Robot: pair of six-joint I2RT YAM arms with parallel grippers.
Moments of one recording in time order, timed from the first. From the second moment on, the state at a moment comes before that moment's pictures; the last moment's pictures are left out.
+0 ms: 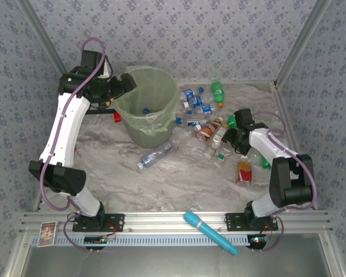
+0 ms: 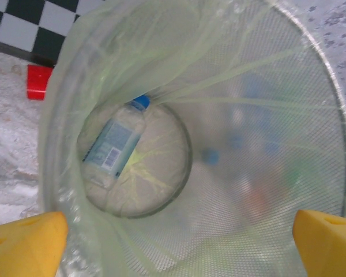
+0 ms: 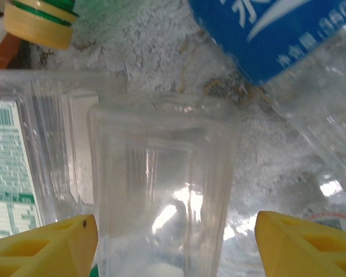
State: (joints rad) left arm -0.24 1.64 1.99 -1.21 0.14 -0.65; right arm 0.13 1.51 0.96 -0.65 0.00 0.72
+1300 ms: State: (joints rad) left arm -0.24 1.40 1.74 -1.05 0.06 -0.58; right arm 0.17 1.44 1.03 -0.67 0.06 0.73
